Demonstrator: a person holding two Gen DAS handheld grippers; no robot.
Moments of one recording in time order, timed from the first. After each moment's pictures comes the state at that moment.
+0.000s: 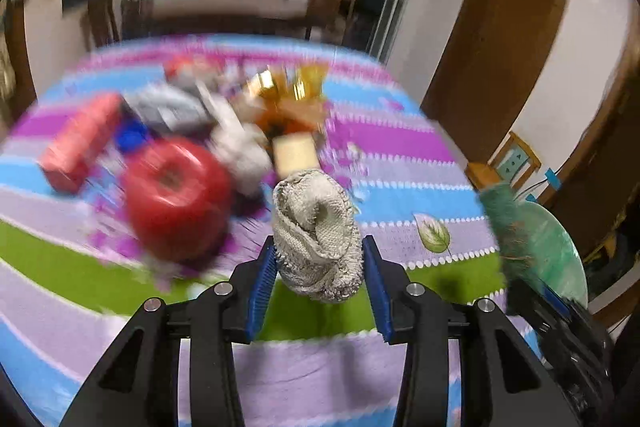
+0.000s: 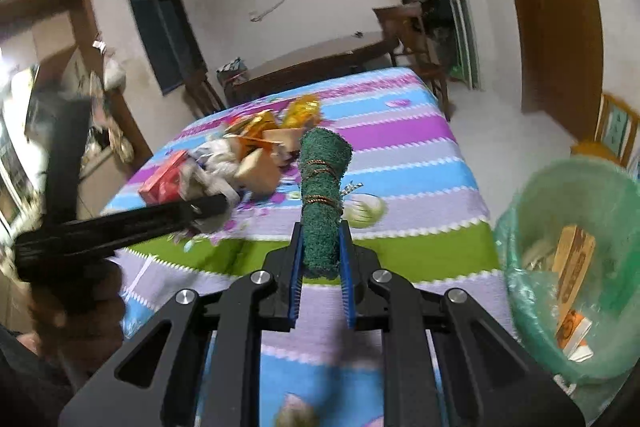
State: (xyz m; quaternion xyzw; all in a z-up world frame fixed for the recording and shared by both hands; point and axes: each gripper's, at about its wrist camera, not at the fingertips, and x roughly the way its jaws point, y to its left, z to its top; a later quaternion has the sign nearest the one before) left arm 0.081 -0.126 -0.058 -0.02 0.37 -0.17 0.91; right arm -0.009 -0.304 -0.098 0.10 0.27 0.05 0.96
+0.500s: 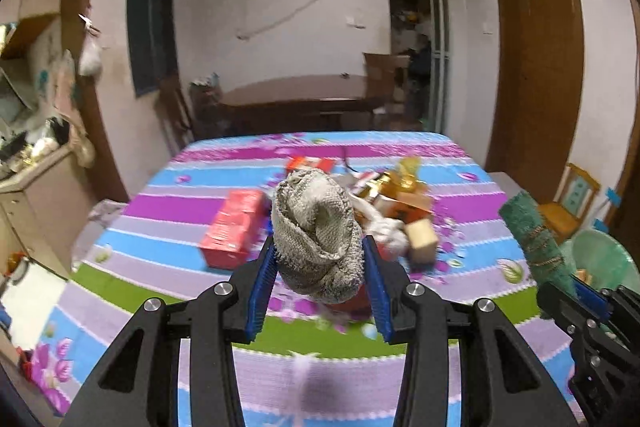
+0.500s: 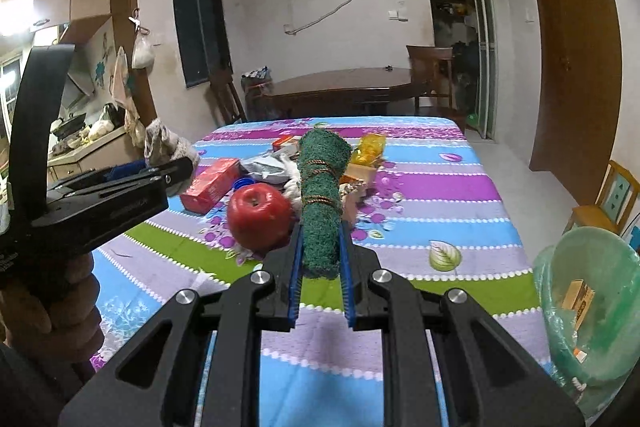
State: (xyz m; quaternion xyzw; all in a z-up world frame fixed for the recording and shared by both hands) left arm 0.022 -0.044 0.010 0.05 0.24 -0.04 0.97; right arm -0.006 -0.214 -0.061 0.03 0.23 0.06 0.97
